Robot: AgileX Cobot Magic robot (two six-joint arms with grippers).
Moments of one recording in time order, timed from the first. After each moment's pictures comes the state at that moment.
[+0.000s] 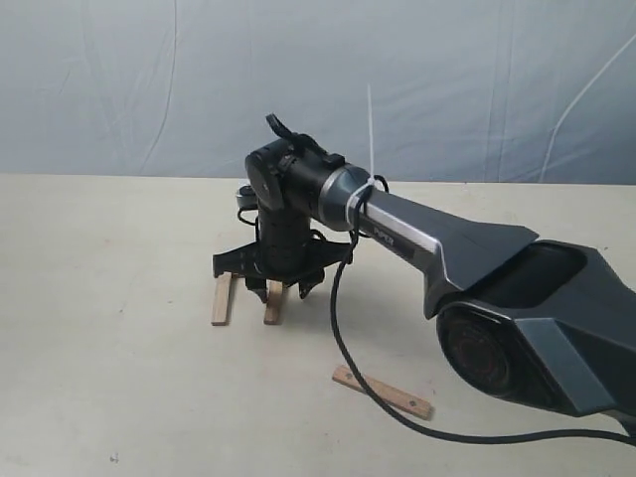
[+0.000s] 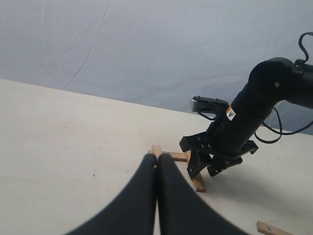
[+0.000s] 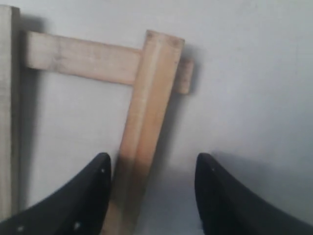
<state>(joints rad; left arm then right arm) -0.24 0.01 0.00 -0.27 0.13 -0.02 0.73 2.64 -2.41 -0.09 1.21 0.54</state>
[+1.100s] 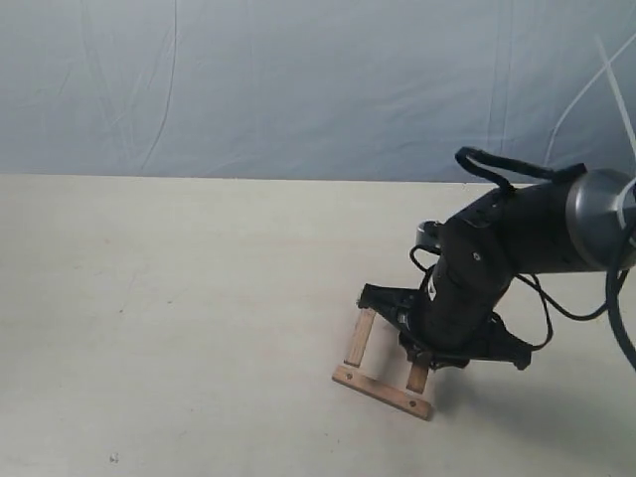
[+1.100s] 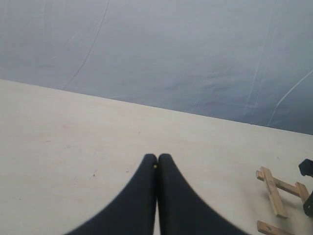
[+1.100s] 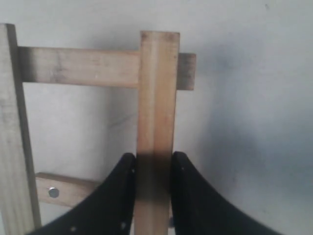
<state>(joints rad) -0.24 0.01 0.00 -0.27 0.13 -0.02 0.60 1.87 -1.07 -0.16 0.60 1.02</state>
